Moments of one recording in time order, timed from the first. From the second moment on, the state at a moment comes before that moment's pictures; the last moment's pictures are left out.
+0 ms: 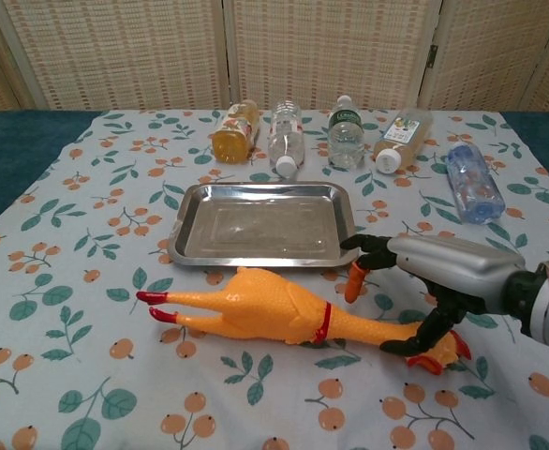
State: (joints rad) left arm -0.11 -1.13 0.02 -1.55 1.61 1.48 -0.02; right arm 0.52 -1.56 0.07 -1.62 -1.29 0.85 -0.25
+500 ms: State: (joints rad) left arm -0.11 -1.12 0.02 -1.56 1.61 1.47 -0.03; right arm 0.55 -1.61 0.05 -1.61 -1.24 0.86 -0.33
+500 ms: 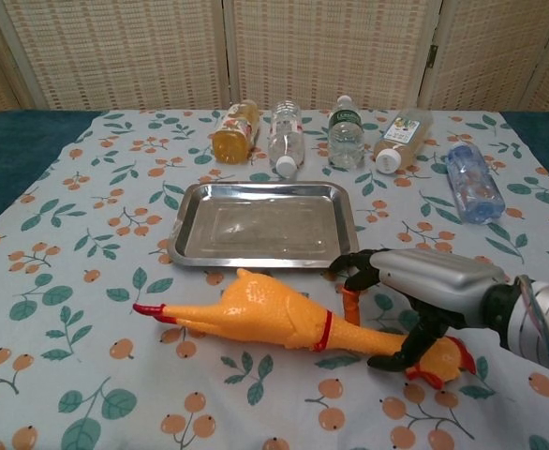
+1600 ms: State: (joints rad) left arm -0.24 -1.15 0.11 -1.71 1.92 1.41 -0.19; right arm 0.58 -1.63 0.13 -1.69 -1.30 1.03 -0.35
